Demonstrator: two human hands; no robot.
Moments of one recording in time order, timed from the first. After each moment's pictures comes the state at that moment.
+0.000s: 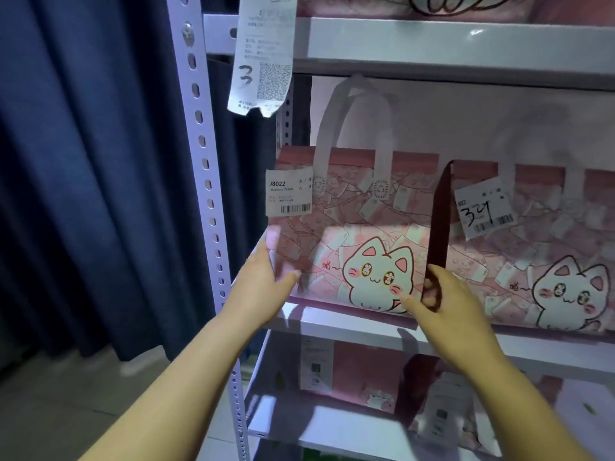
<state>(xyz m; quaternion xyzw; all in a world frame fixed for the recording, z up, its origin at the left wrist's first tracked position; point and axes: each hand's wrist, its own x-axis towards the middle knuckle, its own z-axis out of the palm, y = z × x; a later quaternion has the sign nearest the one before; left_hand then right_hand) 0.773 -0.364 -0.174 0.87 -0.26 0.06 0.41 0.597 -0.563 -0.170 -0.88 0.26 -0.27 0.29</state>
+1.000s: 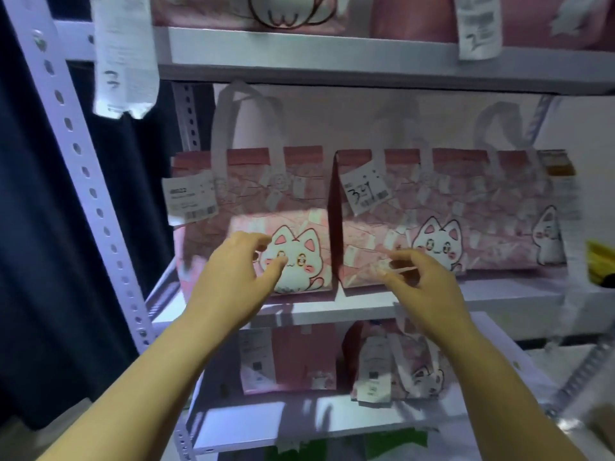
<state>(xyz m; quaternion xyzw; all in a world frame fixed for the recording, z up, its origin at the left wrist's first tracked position) 0.682 -0.400 -0.128 0.79 -0.44 0.16 0.39 0.509 -0.592 -0.164 -0.82 0.28 -0.38 0.32</state>
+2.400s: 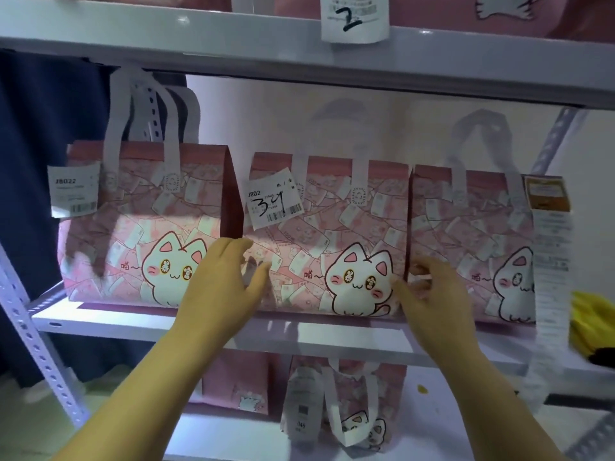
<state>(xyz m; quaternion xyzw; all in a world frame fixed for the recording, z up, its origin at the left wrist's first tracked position) 0.609 -0.558 -0.148 0.84 -0.34 0.23 0.37 0.452 -0.779 -0.168 -0.82 0.26 -0.42 0.27</state>
